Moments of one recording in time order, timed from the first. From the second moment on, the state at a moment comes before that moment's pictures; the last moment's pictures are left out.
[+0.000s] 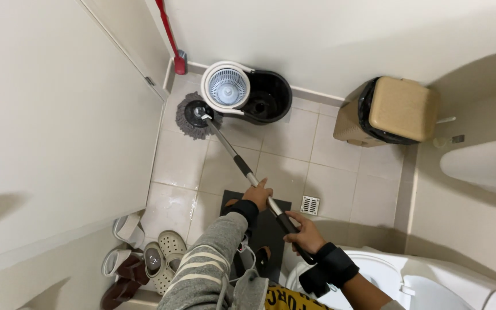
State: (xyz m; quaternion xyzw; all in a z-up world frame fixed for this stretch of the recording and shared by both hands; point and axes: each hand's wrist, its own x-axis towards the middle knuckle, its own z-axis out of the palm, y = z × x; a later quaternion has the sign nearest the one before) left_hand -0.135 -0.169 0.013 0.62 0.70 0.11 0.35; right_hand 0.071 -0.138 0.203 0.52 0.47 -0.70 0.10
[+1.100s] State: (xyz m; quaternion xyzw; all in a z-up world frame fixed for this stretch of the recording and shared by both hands) left_hand 0.056 -0.188 0.062 0.79 0.48 -0.13 0.35; right_hand 0.225 -0.220 0.294 0.54 0.60 -0.48 0.34
